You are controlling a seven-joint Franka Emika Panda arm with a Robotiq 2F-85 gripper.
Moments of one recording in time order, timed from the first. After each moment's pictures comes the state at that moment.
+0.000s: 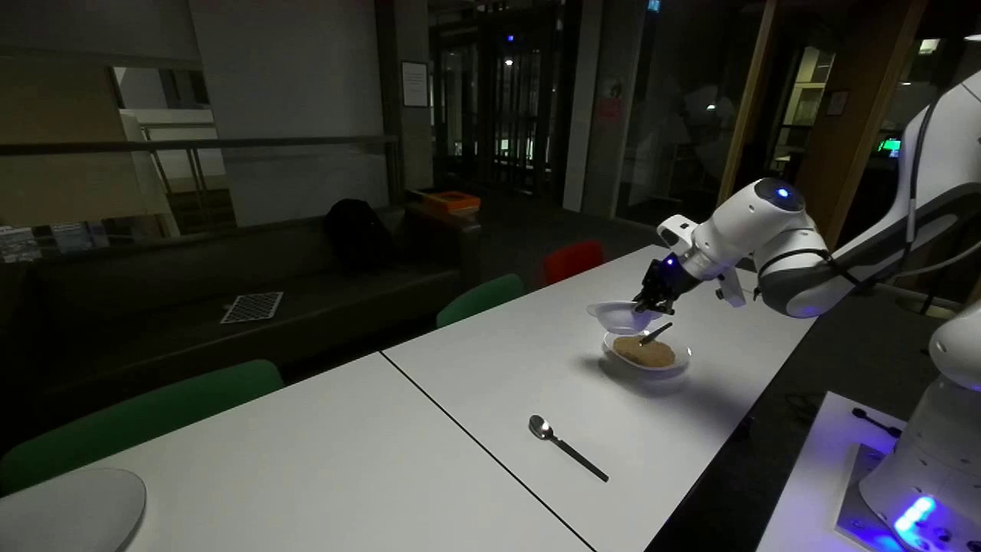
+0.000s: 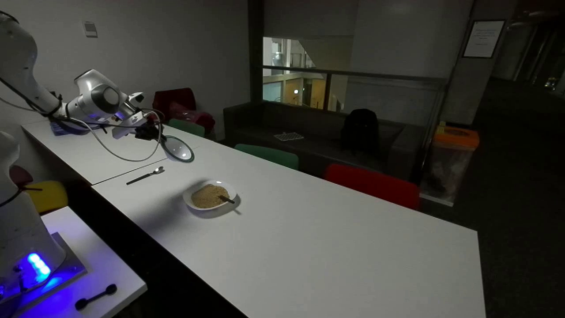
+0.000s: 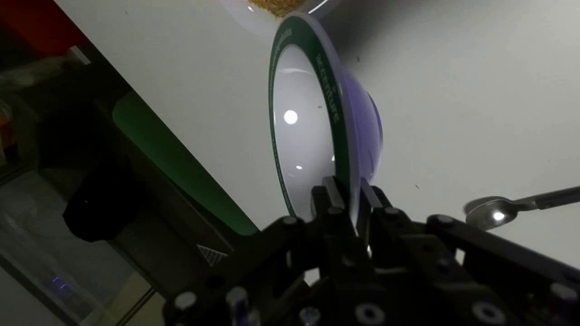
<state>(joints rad) -0.40 -0.36 0.58 -2.77 -0.62 3.07 -0.03</state>
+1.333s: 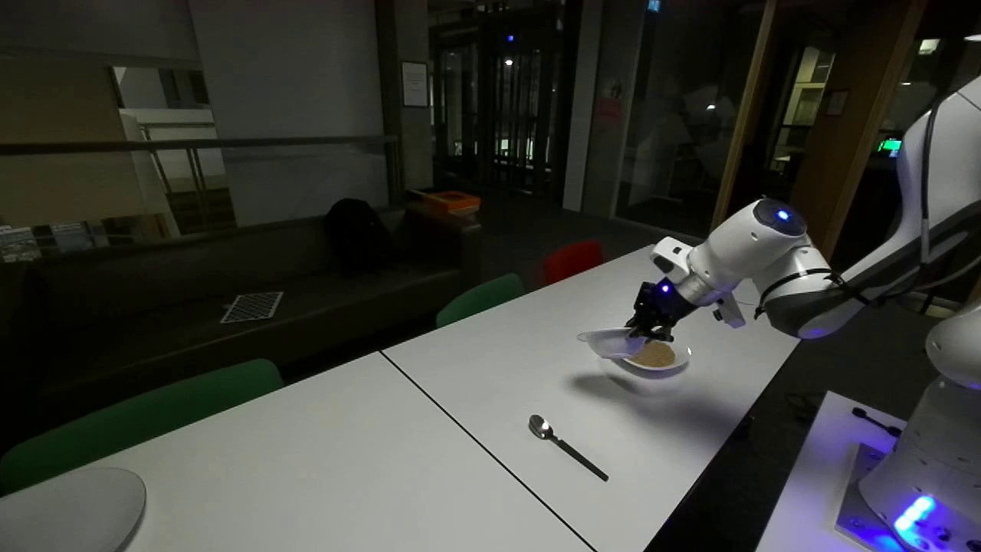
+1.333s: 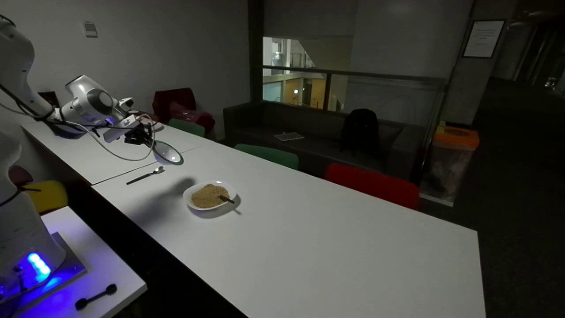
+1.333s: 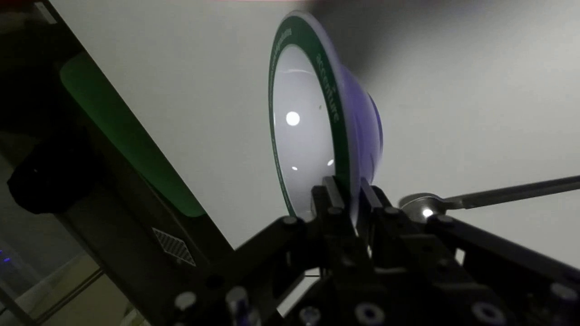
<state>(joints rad) -0.44 -0.34 0.76 -2.77 -0.67 3.07 0.03</state>
